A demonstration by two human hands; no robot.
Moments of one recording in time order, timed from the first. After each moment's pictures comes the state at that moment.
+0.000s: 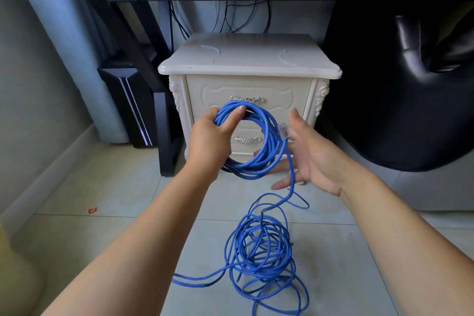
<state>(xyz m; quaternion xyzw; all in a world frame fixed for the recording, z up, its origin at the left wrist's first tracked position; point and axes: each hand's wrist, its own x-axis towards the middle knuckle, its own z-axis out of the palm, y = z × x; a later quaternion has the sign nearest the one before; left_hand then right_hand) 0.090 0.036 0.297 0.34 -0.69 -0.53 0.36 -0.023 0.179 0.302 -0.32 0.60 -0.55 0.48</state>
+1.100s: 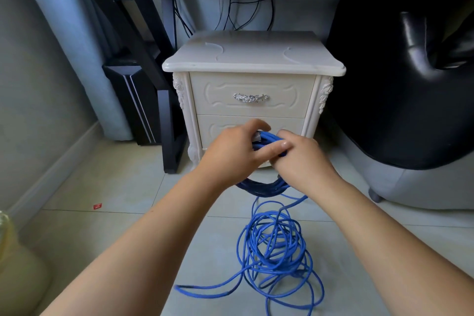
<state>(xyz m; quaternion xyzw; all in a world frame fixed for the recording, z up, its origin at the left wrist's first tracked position) 0.101 0.058 0.296 0.20 -0.91 -0.31 0.21 -0.002 0.161 0.281 -0.38 0.86 -0.33 0.08</state>
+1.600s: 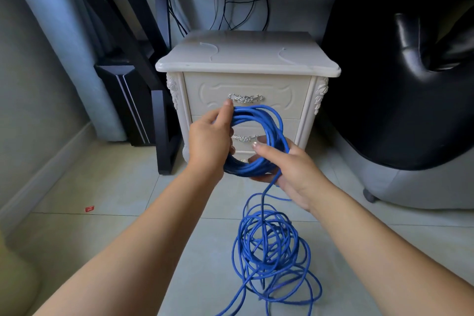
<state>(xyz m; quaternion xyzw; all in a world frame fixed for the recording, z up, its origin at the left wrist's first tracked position) 0.084 0.045 0.298 0.34 -0.57 -0.64 0.38 0.010 0.163 0.276 -0.19 0.60 -0.67 0.40</state>
